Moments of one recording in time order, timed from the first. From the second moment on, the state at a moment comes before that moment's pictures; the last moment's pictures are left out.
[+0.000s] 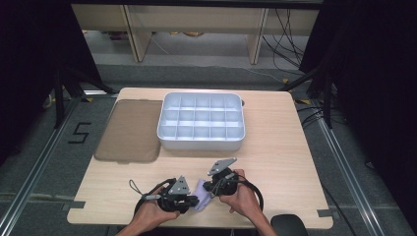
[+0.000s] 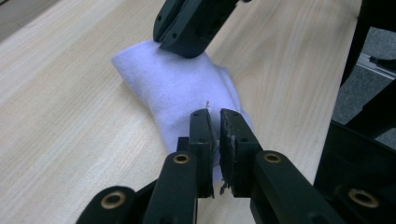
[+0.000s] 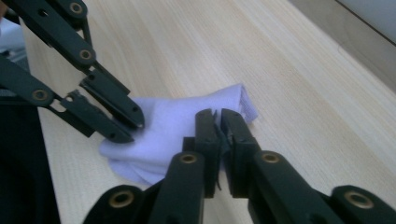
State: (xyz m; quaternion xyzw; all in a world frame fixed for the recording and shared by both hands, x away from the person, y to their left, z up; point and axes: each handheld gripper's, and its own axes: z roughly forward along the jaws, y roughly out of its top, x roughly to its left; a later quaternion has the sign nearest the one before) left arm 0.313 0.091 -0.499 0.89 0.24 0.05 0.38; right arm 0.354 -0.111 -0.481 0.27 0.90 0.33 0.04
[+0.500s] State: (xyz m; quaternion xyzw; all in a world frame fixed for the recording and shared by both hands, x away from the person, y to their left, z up) left arm 0.312 0.090 -0.499 0.90 0.23 0.06 0.38; right arm 0.371 -0.110 -0.489 0.32 0.89 0.34 -0.03
